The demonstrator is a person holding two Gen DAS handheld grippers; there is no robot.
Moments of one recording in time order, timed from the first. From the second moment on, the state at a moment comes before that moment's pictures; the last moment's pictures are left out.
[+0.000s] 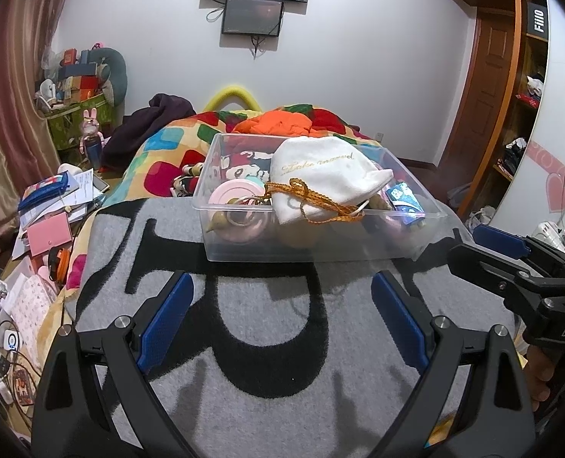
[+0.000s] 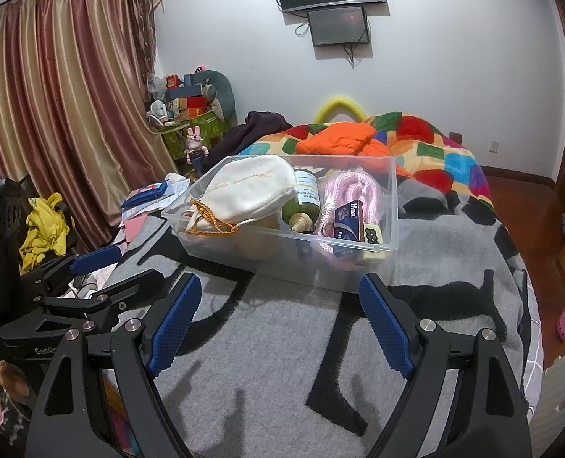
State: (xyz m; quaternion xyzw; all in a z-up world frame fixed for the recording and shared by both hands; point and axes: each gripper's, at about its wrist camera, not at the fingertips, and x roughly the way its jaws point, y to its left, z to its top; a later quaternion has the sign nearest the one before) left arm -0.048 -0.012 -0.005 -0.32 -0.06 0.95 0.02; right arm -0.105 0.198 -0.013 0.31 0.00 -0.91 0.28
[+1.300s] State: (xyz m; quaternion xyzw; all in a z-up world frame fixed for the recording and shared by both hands) left arm -0.046 -0.008 -0.009 -0.33 -0.06 0.94 0.05; right arm -0.107 0.201 -0.016 0.32 -0.01 -0.91 0.27
